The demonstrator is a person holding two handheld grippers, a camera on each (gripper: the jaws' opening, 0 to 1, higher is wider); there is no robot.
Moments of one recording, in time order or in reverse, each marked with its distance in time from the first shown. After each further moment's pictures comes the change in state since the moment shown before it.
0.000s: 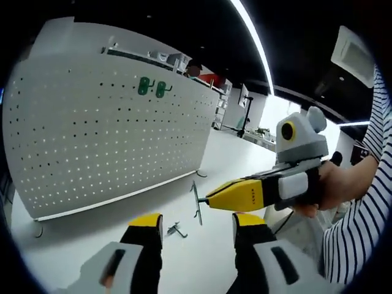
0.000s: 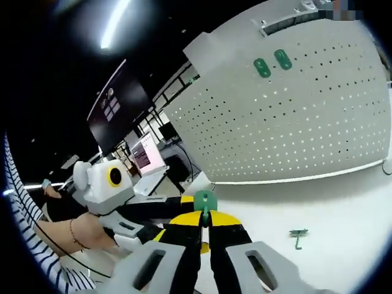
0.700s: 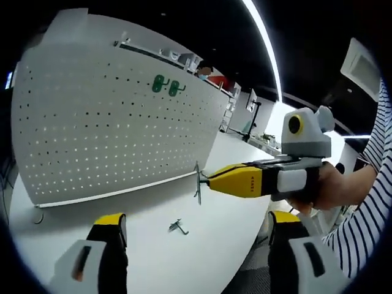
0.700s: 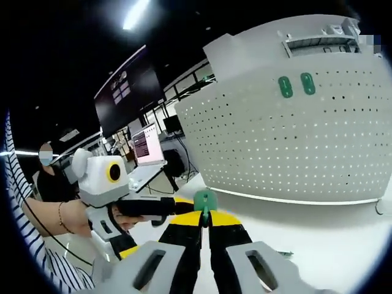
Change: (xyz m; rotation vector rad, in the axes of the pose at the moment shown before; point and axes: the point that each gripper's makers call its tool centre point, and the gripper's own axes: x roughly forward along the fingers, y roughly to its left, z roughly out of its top) left arm -0.008 0.008 0.001 -0.072 -0.021 0.036; right arm 0.006 -0.003 0.019 -0.175 -0.015 -0.028
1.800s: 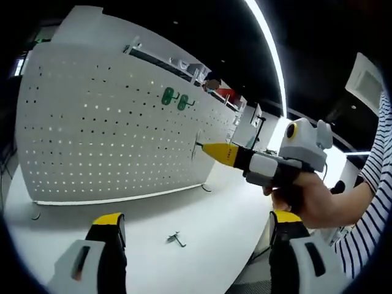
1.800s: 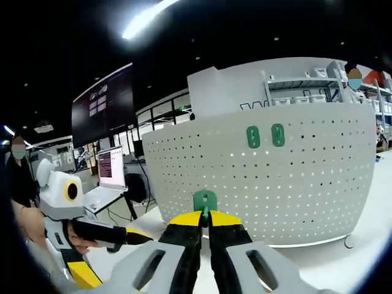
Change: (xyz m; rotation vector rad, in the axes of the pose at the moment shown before) left arm 0.000 0.006 0.020 -0.085 -0.078 0.007; right arm 0.005 -0.060 0.066 -0.133 -0.247 -0.269
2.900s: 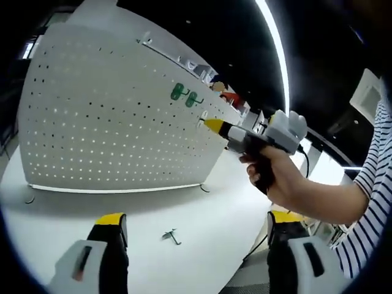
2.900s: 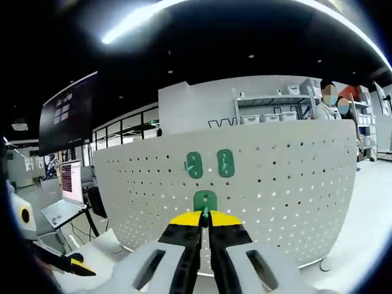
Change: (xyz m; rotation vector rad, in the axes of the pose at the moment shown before) left arm 0.002 0.005 -0.008 -0.088 -0.005 -0.012; right arm 0.035 -0.091 0.040 -0.029 -0.110 -0.218
